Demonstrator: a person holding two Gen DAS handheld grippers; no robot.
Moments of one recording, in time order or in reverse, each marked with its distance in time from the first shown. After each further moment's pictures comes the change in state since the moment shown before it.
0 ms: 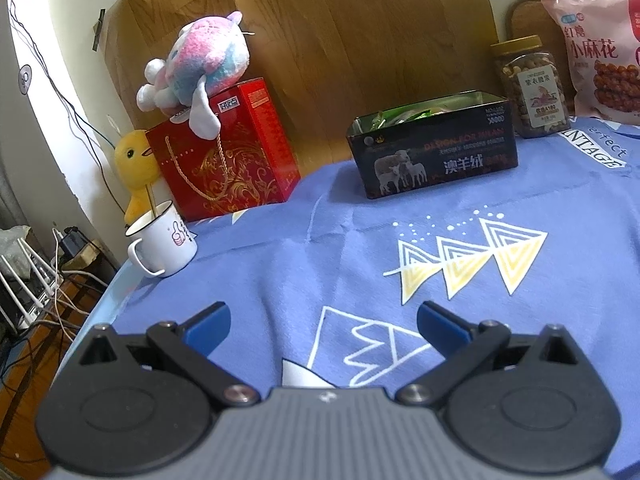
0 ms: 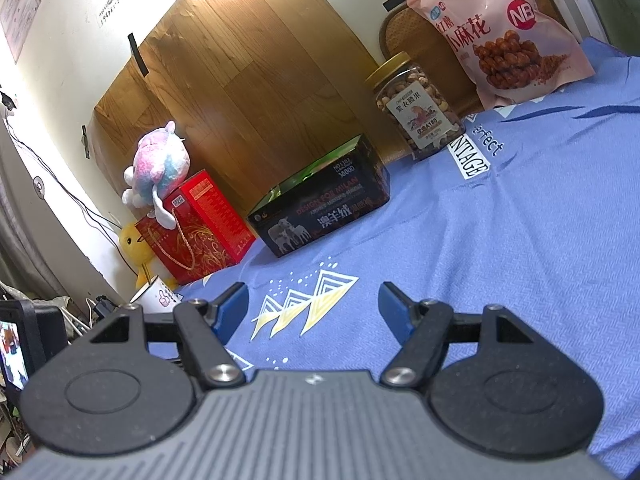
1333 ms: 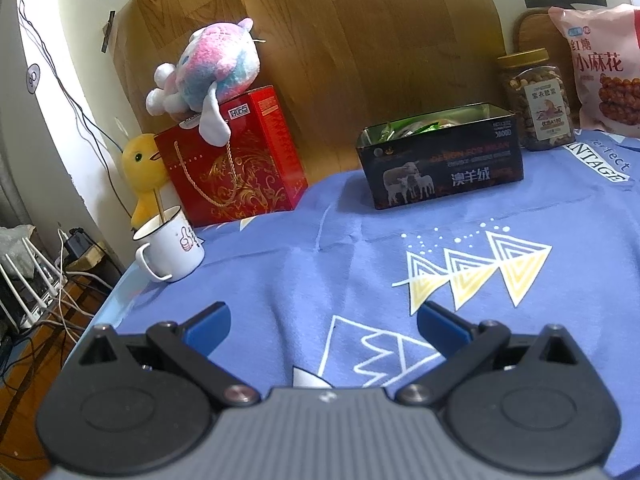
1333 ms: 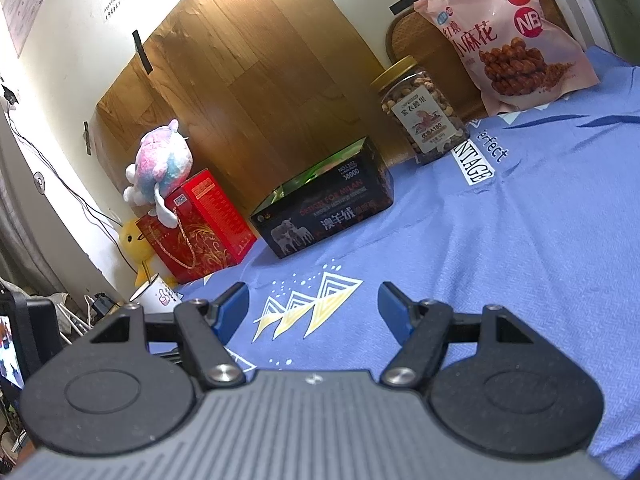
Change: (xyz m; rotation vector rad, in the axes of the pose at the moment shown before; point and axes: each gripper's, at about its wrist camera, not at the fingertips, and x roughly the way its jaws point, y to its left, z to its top) left arm -0.005 0.006 0.002 -0.020 -0.022 0.016; right arm 0.000 0.005 0.002 -0.018 0.000 -0.001
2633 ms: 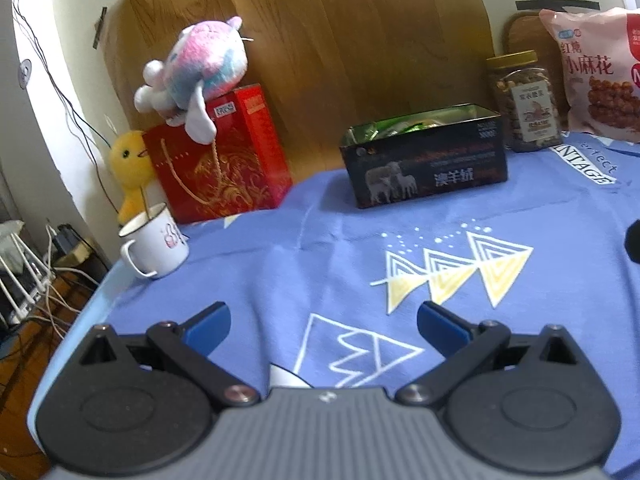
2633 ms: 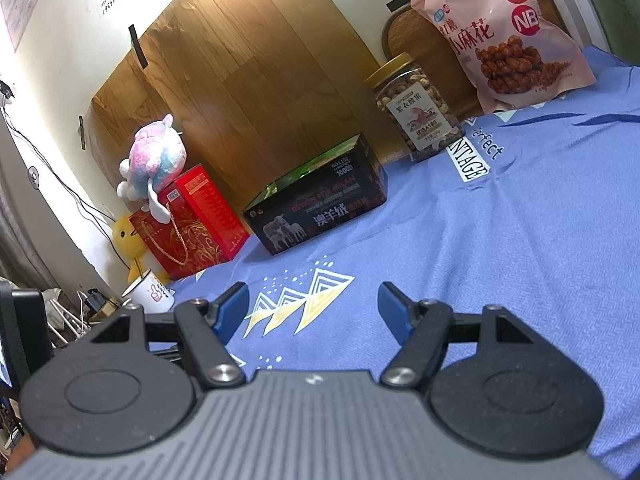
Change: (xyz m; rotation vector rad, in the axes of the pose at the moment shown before) left arm -0.003 -0.010 0.000 -0.013 0.005 -0.028; right arm 0.003 -0.002 -0.002 -0.011 0.007 -0.020
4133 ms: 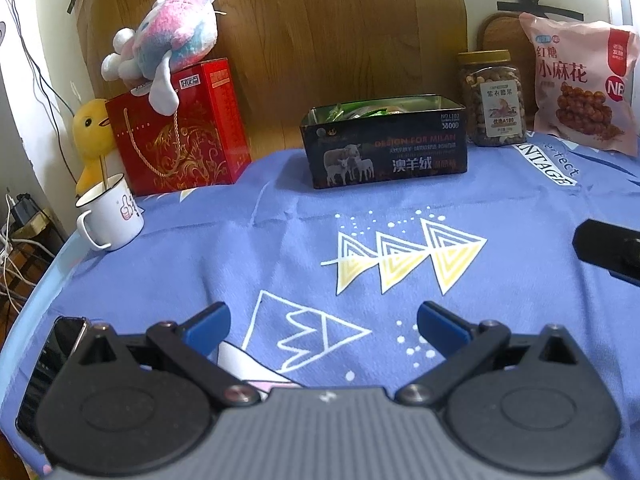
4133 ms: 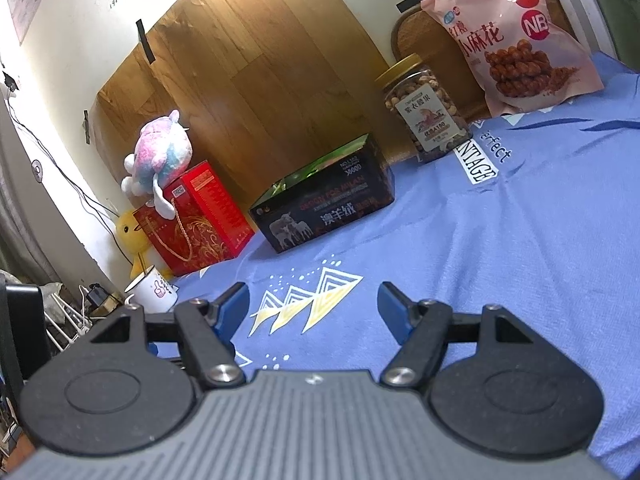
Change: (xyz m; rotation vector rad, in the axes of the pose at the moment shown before) left arm 0.001 -0.001 -0.002 -0.053 0.066 -0.159; right arm 0.000 0.005 0.000 -0.019 0.002 0.007
